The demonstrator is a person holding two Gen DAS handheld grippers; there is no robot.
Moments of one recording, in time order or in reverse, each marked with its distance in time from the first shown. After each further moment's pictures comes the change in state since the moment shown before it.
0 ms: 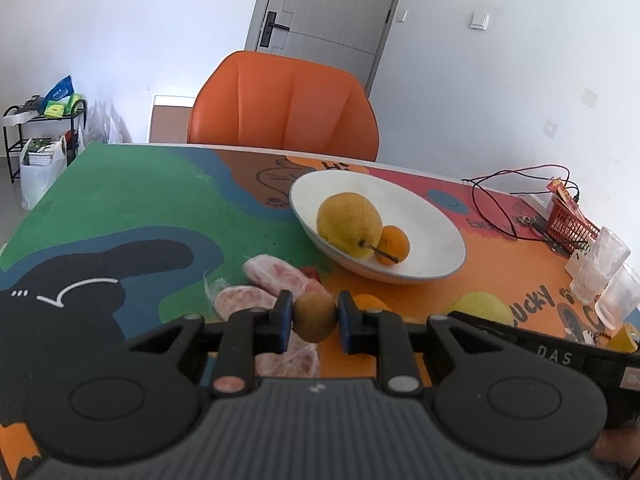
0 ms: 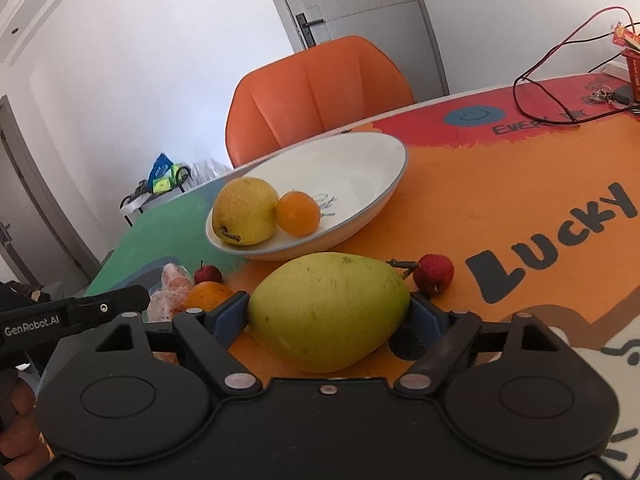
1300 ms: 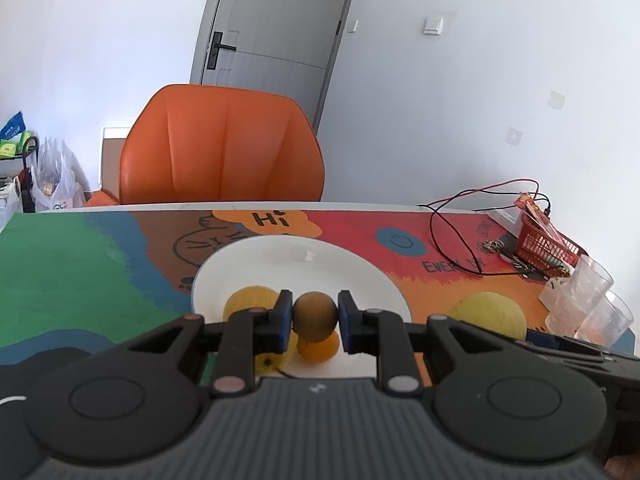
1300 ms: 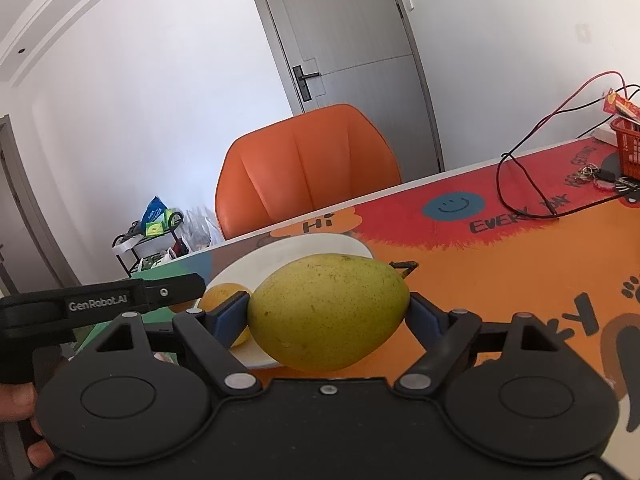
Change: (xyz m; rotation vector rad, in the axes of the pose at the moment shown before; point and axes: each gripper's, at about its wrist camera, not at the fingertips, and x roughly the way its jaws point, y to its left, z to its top) left arm 0.056 -0.055 0.065 0.076 -0.042 -0.105; right arm -0.015 -0.018 0.061 -0.032 -0.141 -0.025
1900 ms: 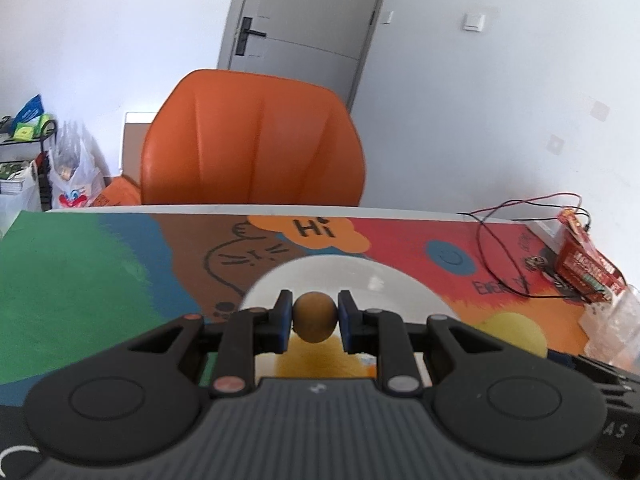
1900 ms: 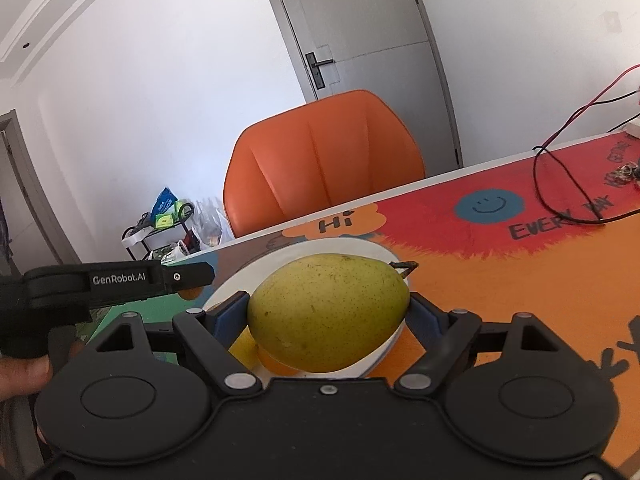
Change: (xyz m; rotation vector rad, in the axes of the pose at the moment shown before) left arm 0.047 0.045 0.028 -0.047 0.036 0.072; right arm 0.050 0.010 0.012 -0.008 0.041 0.044
